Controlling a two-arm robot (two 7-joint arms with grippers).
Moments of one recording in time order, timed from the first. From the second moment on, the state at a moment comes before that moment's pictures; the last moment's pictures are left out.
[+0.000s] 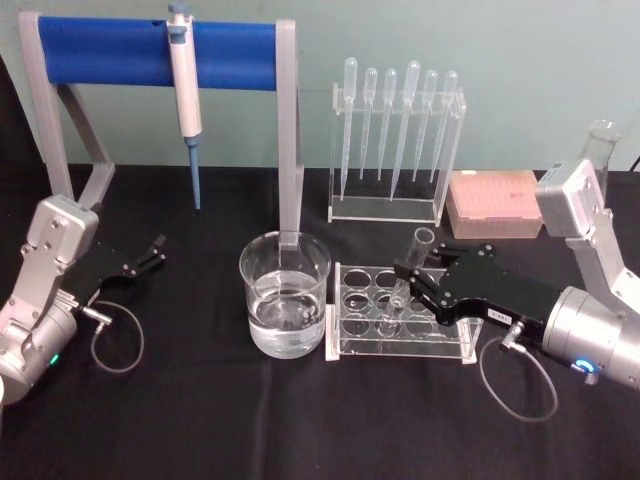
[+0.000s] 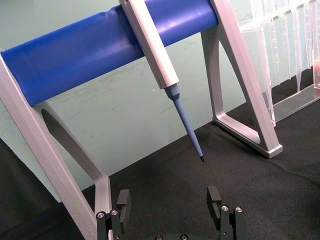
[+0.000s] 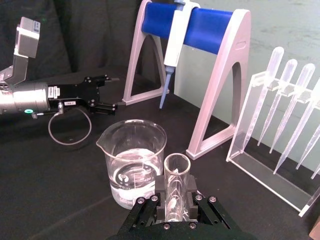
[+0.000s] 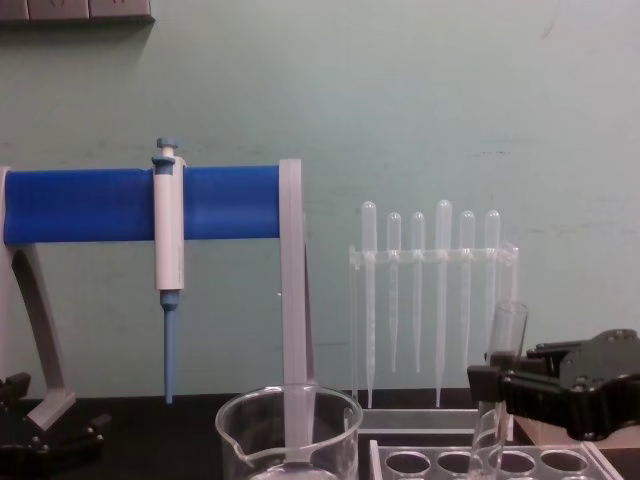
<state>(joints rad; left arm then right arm) -0.20 0.60 0.45 -1.41 -0.25 -0.12 0.03 0.18 0.64 -0.40 -1.74 0.47 0.17 0.47</state>
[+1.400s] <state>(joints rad) -0.20 0.60 0.45 -1.41 -0.25 -0.12 0.03 0.05 0.49 -0.20 -1.87 0.47 0.11 0.12</state>
